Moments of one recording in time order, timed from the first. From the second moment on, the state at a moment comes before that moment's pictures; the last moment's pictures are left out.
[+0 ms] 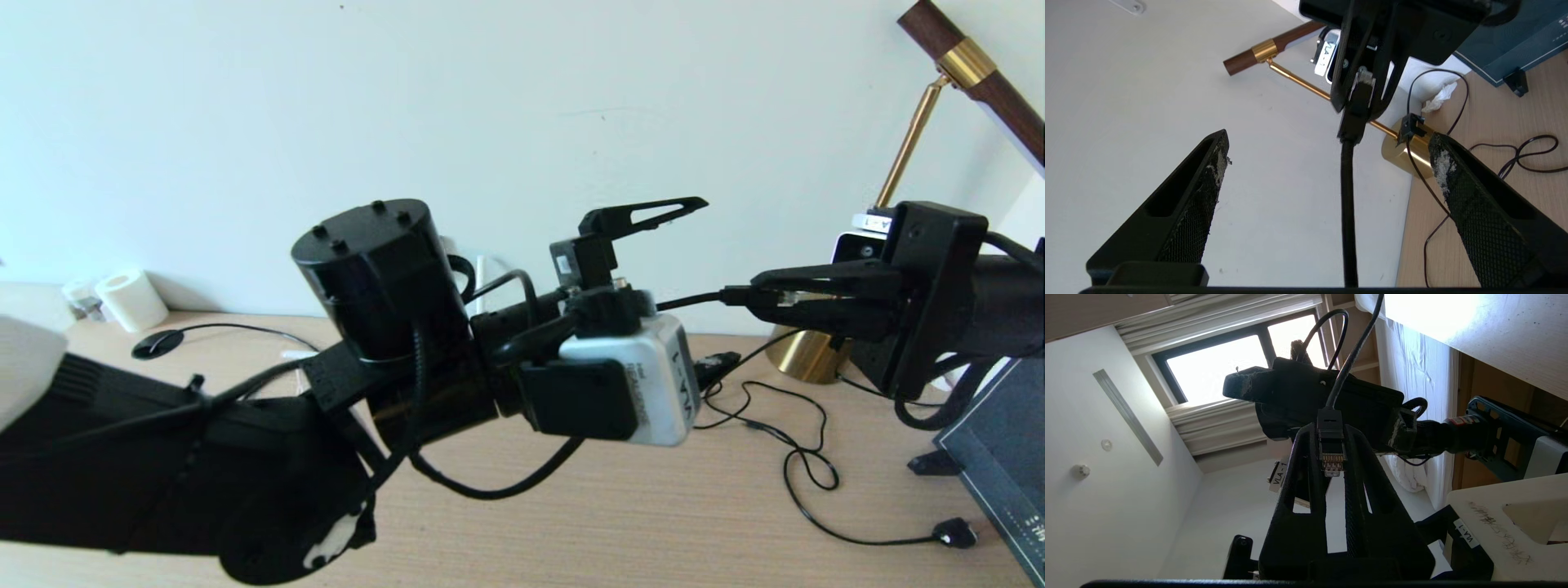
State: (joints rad) left arm -0.86 1.83 -1.02 -1.06 -0.39 1.13; right arm 0.22 1.45 -0.93 -0.41 1.14 1.56
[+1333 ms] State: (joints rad) left arm -0.84 1.86 -1.00 -1.08 -0.43 1.14; right arm 0.25 1.48 -0.92 -0.43 1.14 1.56
